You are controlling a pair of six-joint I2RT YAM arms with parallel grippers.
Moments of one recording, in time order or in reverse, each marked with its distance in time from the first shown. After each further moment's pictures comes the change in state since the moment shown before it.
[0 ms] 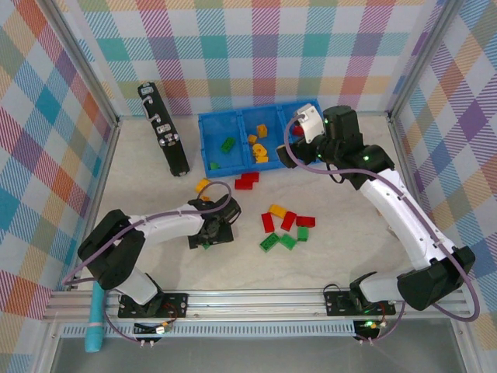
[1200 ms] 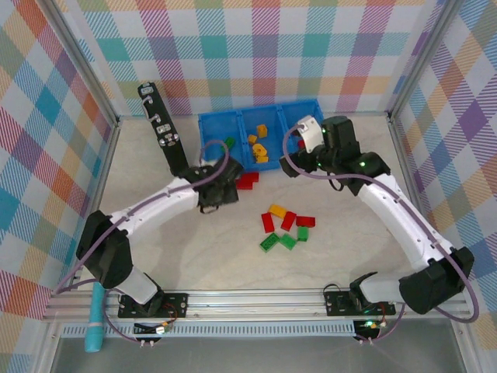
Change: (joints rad) left arm 0.112 0.002 0.447 -0.103 -0.103 0.172; right arm -0.016 -0.043 -0.121 -0.002 0.010 0.010
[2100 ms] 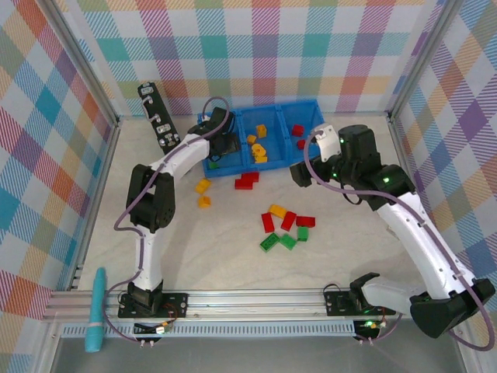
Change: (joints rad) left arm 0.274 0.583 0.531 0.226 0.106 0.257; right arm -0.006 -0.140 -0.001 -0.141 -0.018 0.101
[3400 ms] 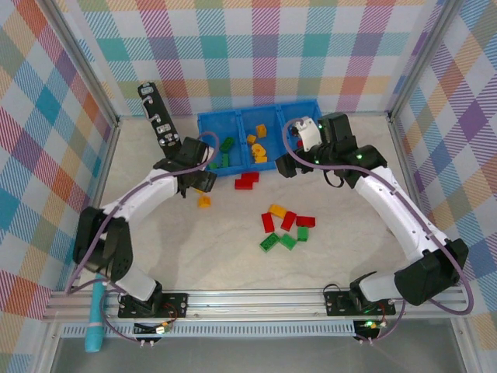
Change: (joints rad) left arm 0.013 -0.541 -0.647 0.064 -0.050 0.676; right arm -0.002 0.217 0.073 0.060 -0.079 0.000
